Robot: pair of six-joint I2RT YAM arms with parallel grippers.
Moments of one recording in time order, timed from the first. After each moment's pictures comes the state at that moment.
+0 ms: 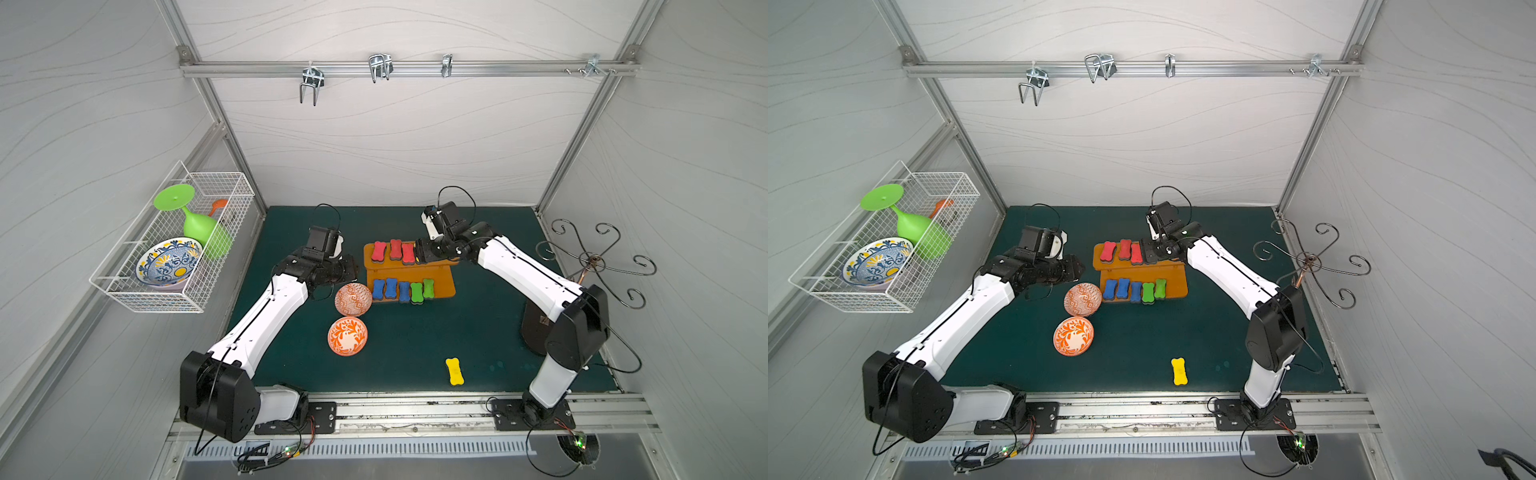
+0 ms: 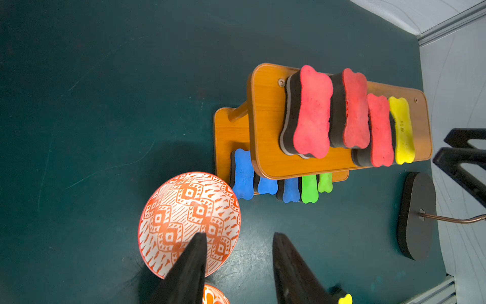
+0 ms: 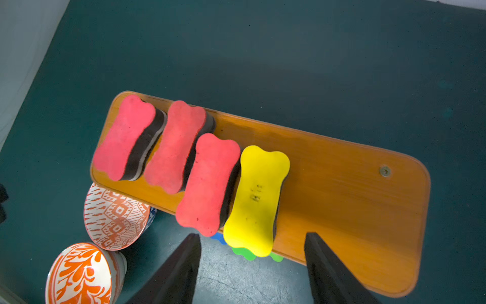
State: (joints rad) left arm -0.29 1.32 1.12 -0.71 0.16 -0.47; right arm 0.67 1.76 1.63 -0.77 0.02 0.28
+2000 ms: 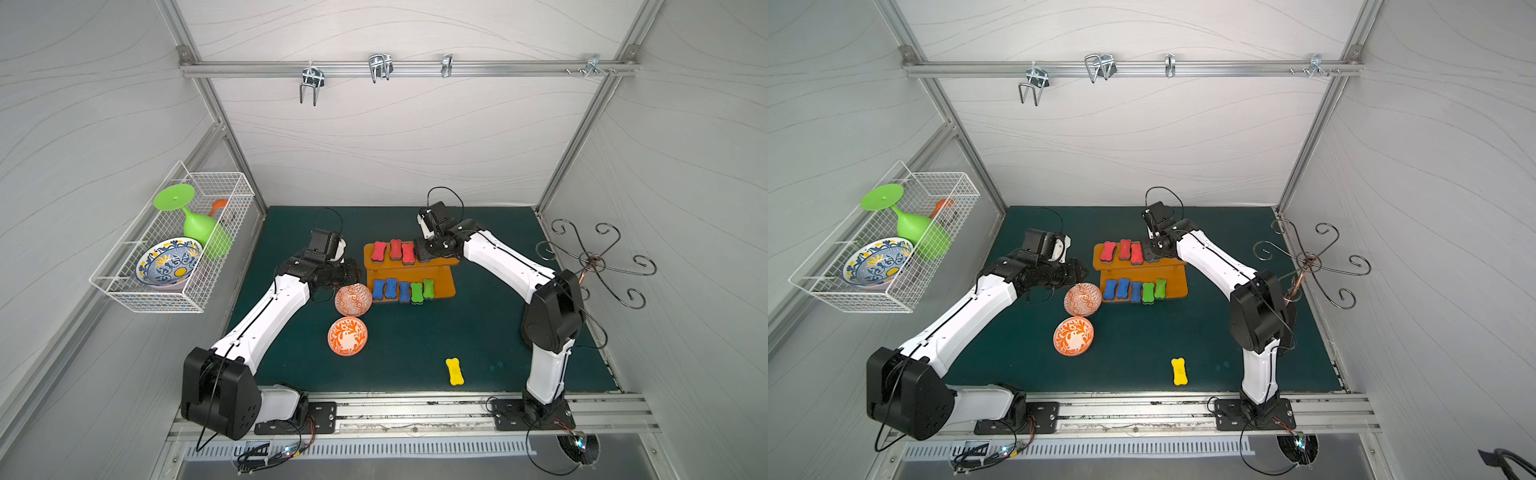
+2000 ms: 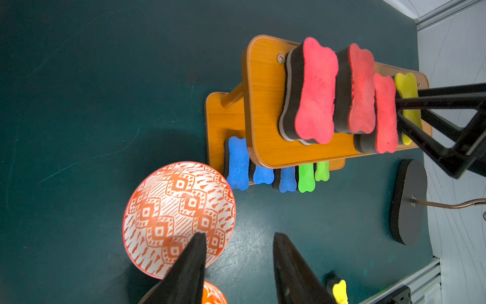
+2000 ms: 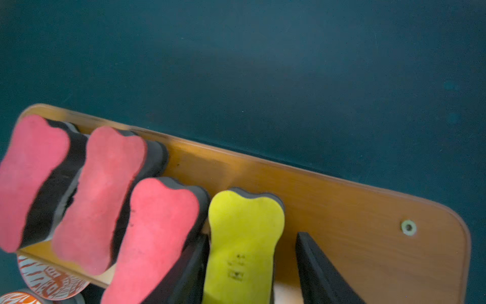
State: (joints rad) left arm -0.29 1.33 1.10 -0.71 0.22 -0.47; right arm 0.65 1.91 1.71 -0.75 0.07 0.26
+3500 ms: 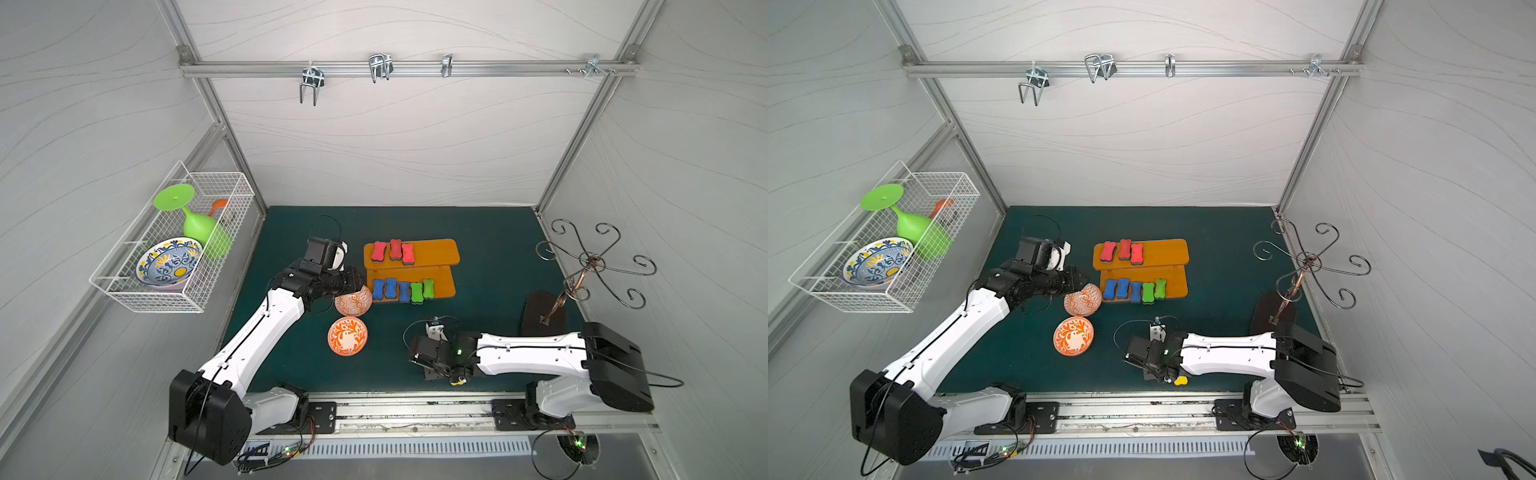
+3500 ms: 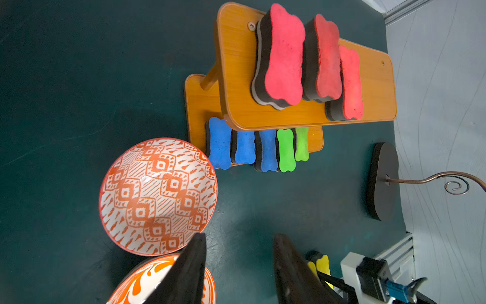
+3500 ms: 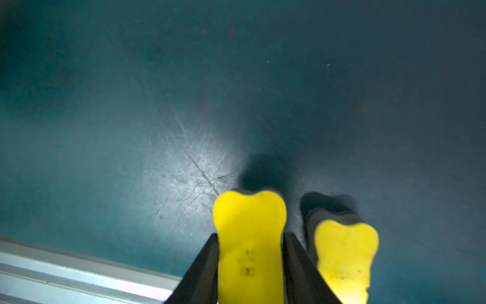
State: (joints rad) left arm -0.32 1.22 1.02 -0.70 0.27 -0.49; right arm 1.34 1.47 0.82 -0.70 0.22 1.08
